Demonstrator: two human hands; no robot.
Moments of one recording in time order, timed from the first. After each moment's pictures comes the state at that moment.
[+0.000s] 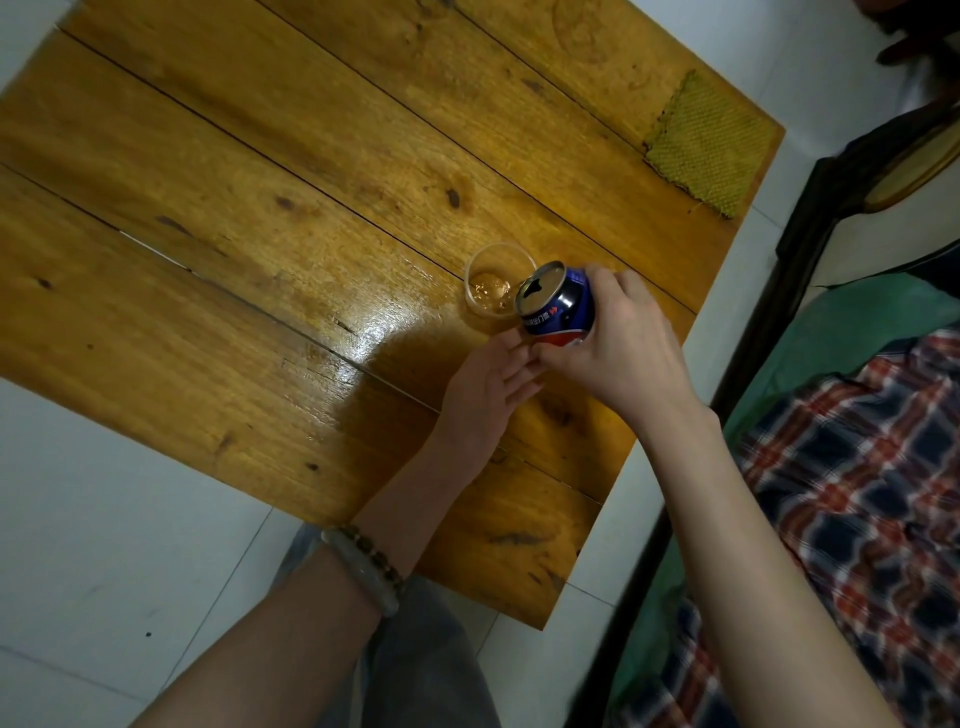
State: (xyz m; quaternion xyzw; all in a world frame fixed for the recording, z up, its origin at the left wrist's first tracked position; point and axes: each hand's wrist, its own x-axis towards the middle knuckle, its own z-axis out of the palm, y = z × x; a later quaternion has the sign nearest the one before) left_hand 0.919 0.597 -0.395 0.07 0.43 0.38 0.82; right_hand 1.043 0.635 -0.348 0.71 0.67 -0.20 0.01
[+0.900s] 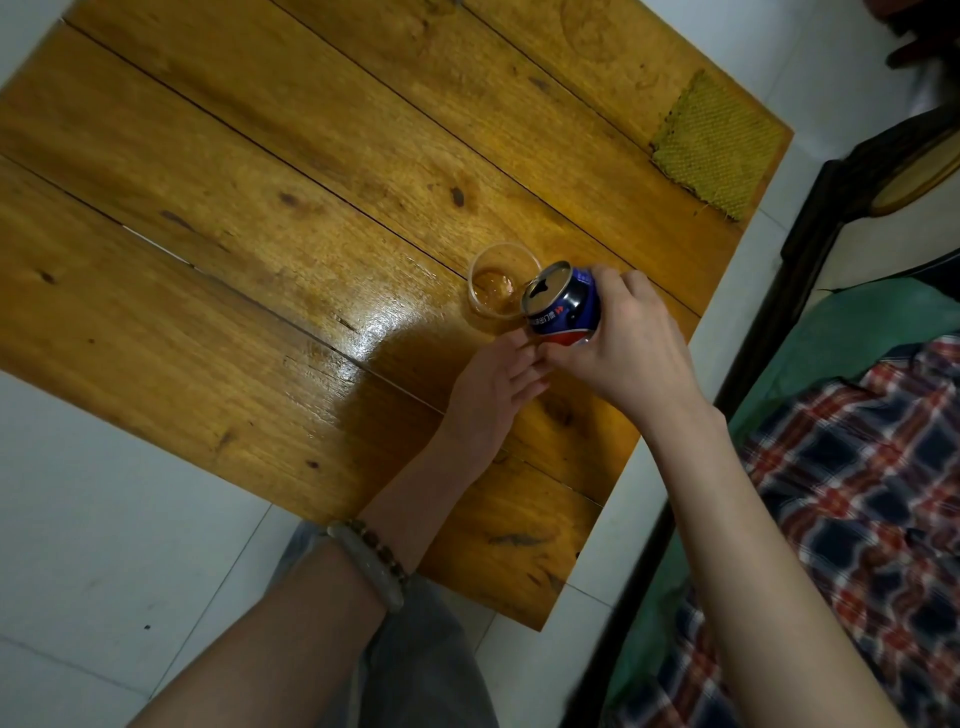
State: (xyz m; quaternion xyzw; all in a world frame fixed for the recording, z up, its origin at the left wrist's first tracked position) left_hand 0.921 0.600 -0.385 0.06 0.42 0.35 0.83; right_hand 1.045 0.638 -0.348 0.71 0.68 -0.19 0.02
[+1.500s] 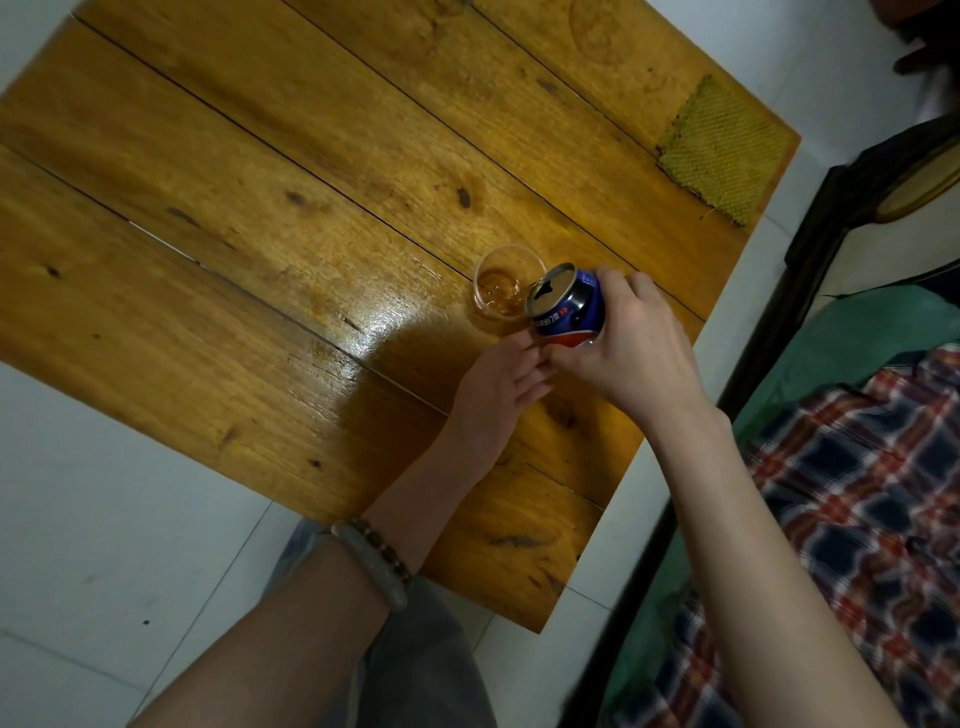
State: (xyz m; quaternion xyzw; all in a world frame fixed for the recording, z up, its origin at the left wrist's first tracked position) left_hand 0.921 0.600 -0.380 0.04 0.41 0.35 0.84; right_hand 1.045 0.640 -0.349 0.71 0.68 -0.19 0.03
